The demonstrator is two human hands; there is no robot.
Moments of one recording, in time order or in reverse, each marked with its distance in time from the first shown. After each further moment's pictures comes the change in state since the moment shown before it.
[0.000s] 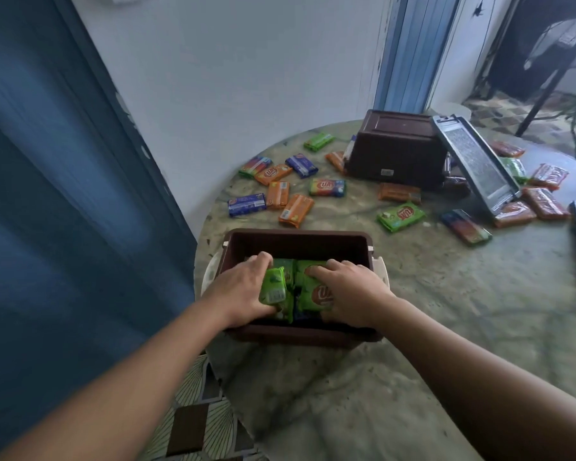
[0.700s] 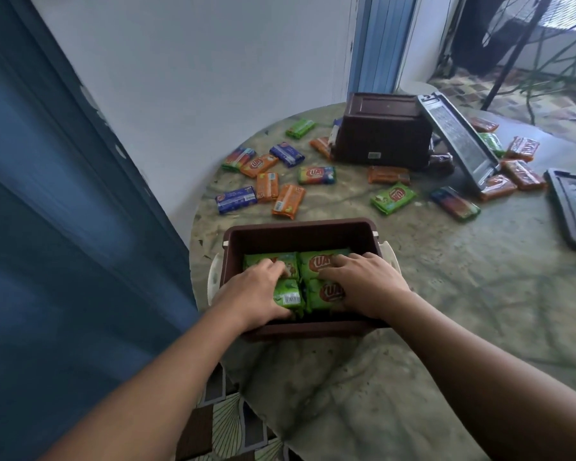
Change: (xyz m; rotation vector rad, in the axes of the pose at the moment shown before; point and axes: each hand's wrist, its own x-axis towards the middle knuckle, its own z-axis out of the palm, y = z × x) left_hand 0.008 -0.010 0.012 -0.017 -0.094 0.060; right_hand 0.002 -0.005 0.011 -0.151 0.005 0.045
